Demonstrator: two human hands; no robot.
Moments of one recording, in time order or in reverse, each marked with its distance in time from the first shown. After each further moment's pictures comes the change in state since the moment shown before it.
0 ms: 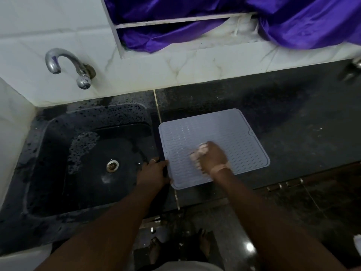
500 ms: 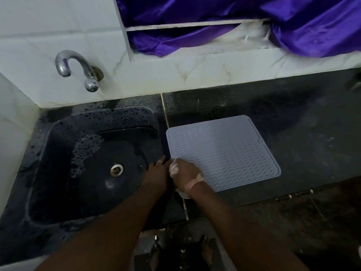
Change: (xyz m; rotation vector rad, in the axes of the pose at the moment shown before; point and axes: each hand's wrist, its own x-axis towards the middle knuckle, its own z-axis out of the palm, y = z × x) left_hand 0.028 -0.015 -0.005 -0.084 -0.009 0.029; right_hand -0.023 -0.072 0.071 -0.131 -0.220 -0.205
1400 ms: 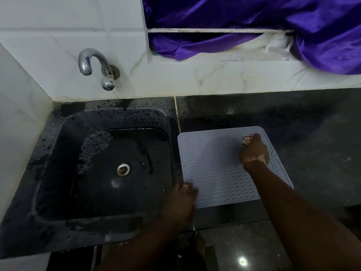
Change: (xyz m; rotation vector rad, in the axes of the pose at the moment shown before) left_hand -0.046 0.019 0.042 0.071 0.205 0.401; right_hand 0.079 0.109 -0.118 0.024 0.484 0.419
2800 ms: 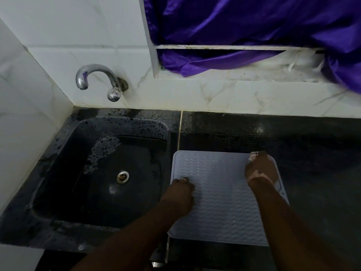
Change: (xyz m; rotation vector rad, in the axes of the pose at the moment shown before) left_hand 0.118 0.031 -0.032 0.072 -0.203 -0.332; right_hand 0.096 0.003 0.002 -0.101 -0.048 -0.118
